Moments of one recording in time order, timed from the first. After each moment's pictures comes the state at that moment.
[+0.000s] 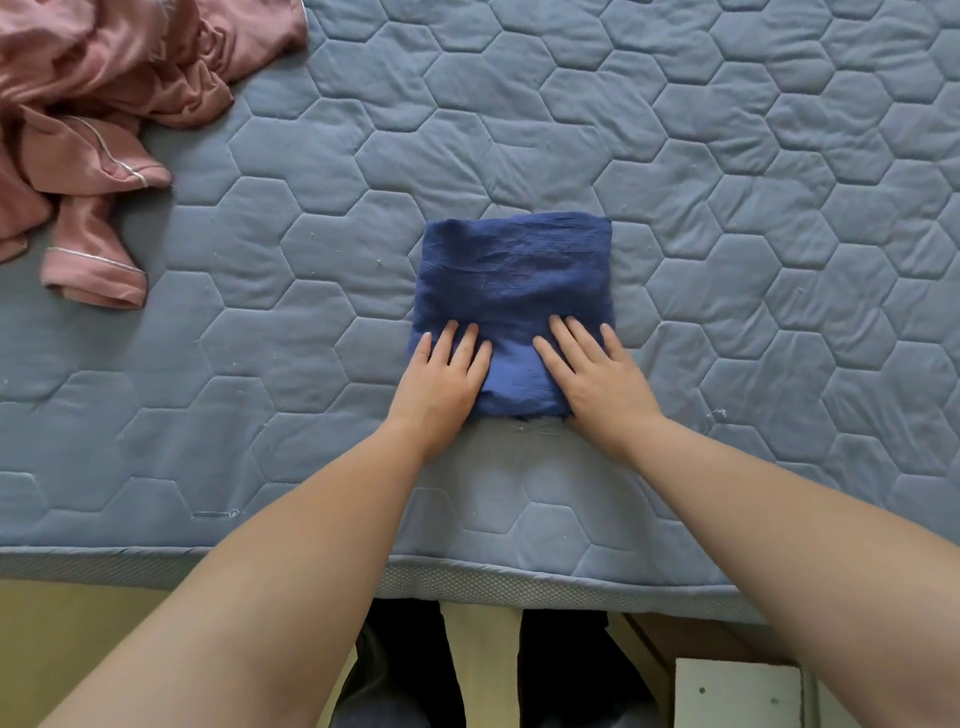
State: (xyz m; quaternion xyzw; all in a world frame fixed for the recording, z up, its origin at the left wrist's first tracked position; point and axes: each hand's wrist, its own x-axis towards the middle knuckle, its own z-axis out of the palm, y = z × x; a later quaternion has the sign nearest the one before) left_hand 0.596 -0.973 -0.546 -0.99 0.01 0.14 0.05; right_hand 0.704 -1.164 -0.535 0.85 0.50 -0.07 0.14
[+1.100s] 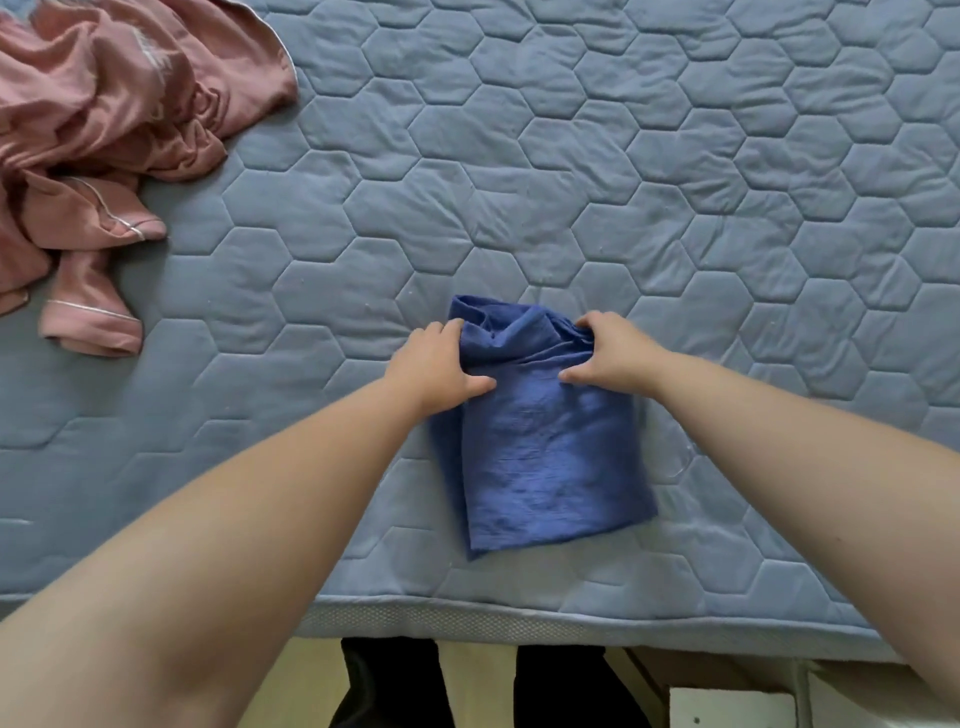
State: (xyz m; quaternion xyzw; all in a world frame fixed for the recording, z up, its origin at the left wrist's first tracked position) left_hand 0.666 -0.950 -0.509 -0.91 -0.21 0.26 -0.26; right_hand 0.792 -1.144 -0.496 0.90 0.20 -0.38 -0.10
